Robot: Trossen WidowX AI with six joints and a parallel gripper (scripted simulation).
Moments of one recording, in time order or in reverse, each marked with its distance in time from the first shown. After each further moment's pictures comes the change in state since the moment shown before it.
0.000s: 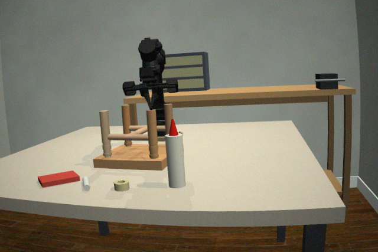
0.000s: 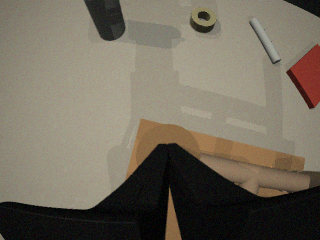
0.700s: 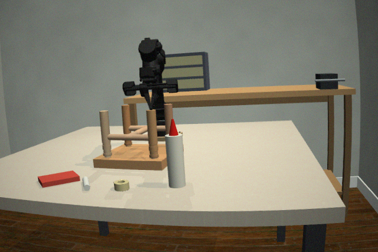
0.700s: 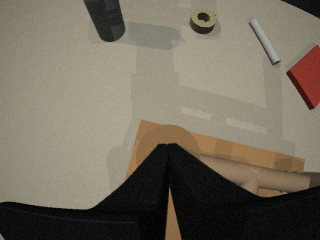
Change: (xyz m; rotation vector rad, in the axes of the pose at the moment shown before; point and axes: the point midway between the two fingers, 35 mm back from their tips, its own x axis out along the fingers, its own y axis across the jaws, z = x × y) arm 0.000 0.000 0.000 0.000 -0.006 -0.001
